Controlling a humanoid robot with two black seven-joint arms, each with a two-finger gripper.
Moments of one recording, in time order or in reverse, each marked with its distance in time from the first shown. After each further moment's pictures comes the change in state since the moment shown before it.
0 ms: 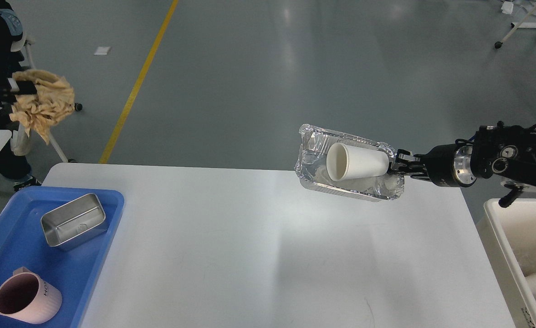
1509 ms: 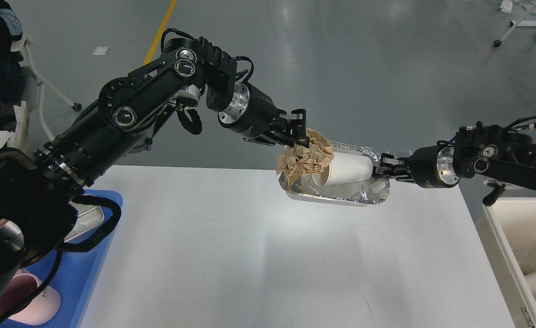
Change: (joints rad) left arm -0.558 -1.093 0.542 0.446 -0.075 0.000 0.436; right arm 0.013 0.062 -0.009 -0.018 -0.002 0.023 -0.001
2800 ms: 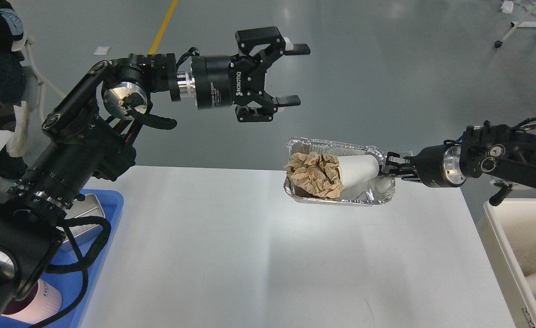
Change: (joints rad) left arm 0.200 0.051 -0.483 -0.001 -0.549 0.046 -0.090; right arm -0.001 -0.023 0.001 0.003 0.001 0.000 0.002
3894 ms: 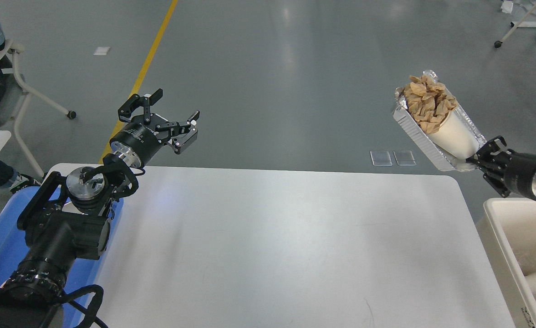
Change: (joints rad) left arm 0.416 -0.026 -0.362 0.107 -0.508 0.587 0.014; right arm -0.236 -0.282 0.131 -0.046 0.577 -0.225 0.004
